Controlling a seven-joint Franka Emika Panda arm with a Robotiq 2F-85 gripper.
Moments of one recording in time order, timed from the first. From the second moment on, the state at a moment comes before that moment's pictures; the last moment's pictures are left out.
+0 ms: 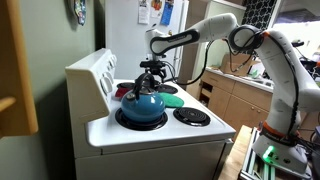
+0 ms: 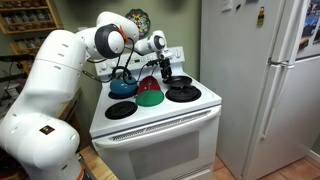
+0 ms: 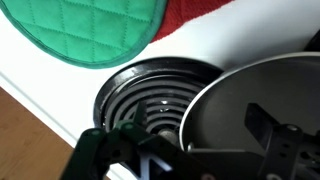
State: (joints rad) arm 0.28 0.64 -0.05 -1.25 -0.22 1.80 1.47
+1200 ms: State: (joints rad) arm 0.24 0.70 -0.14 -1.19 -0.24 1.97 1.84
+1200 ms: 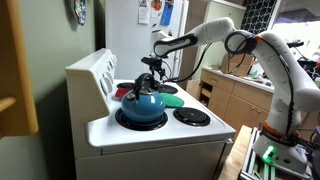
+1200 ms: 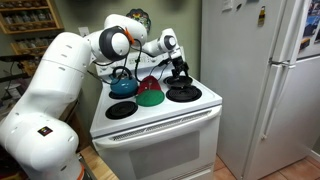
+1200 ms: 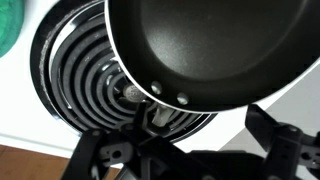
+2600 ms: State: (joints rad) arm 0.19 0.67 -0.18 -1.24 -0.29 1.77 1.86
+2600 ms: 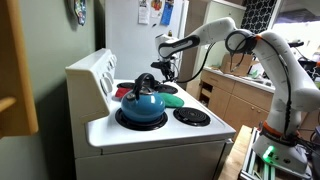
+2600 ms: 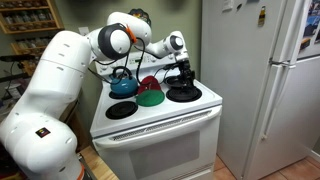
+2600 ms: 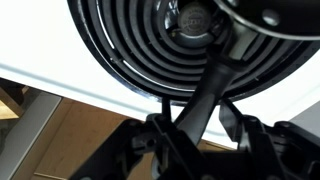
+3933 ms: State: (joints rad) arm 0.18 0.67 -0.18 -1.24 -0.34 1.76 1.88
